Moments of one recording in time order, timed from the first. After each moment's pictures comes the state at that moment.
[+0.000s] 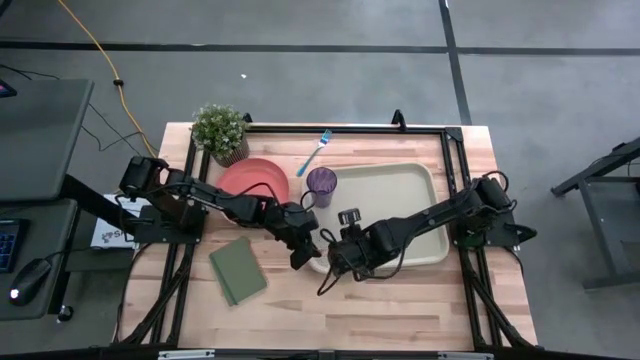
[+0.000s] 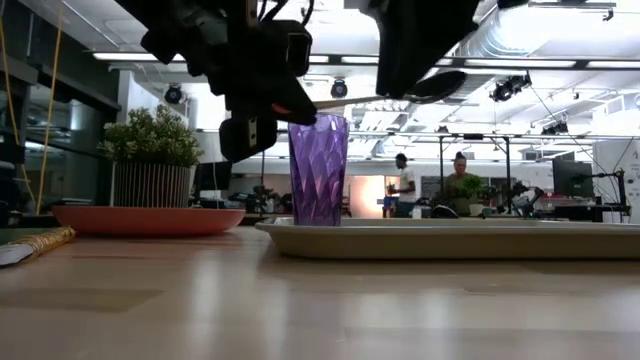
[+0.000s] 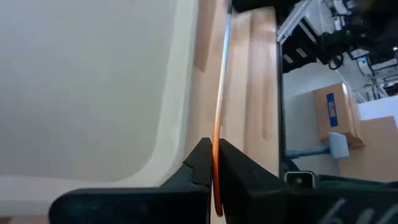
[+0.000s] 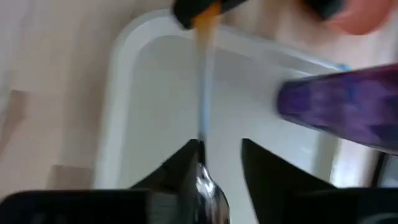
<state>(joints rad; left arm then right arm) -0.02 1.65 0.89 0.10 0.28 -0.69 0.37 1.88 1.65 -1.08 0.41 0.00</state>
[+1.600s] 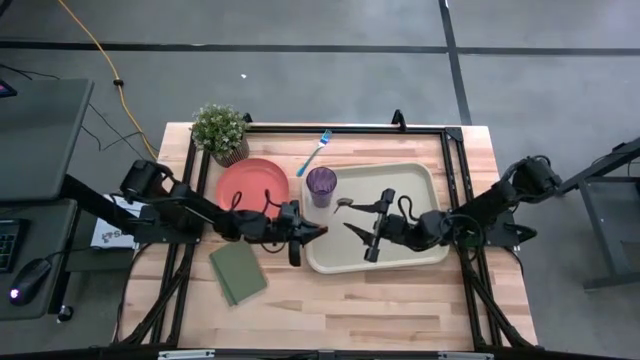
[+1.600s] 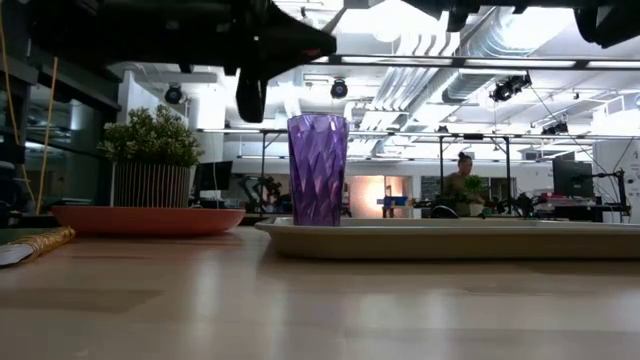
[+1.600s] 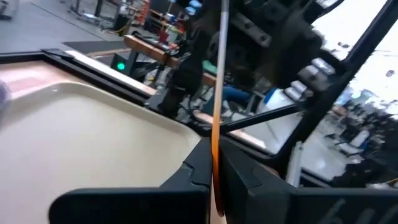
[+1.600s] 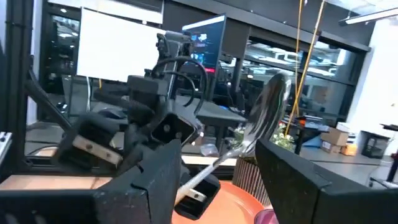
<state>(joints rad) -0.16 1.67 0.60 1.08 -0.33 -0.43 0.38 1.45 0.56 1.17 0.61 -0.35</state>
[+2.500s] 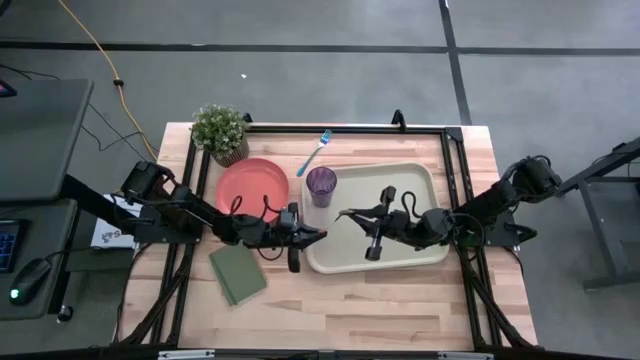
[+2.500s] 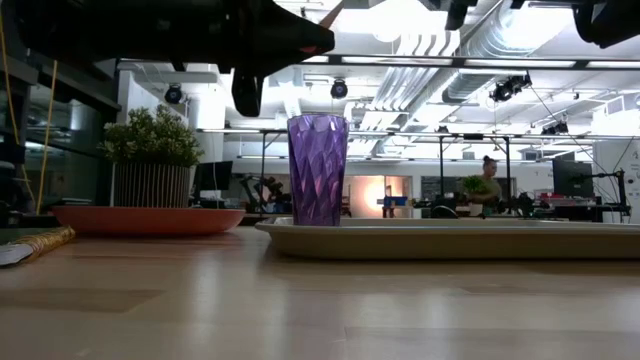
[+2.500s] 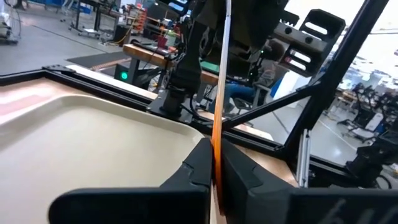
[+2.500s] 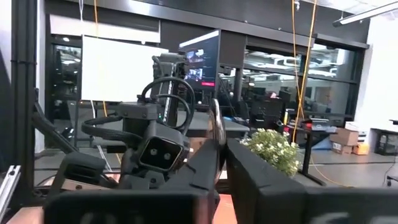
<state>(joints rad) -0.19 1.69 0.60 1.10 -0.38 -0.32 0.38 1.45 0.56 1.24 0.59 -0.29</state>
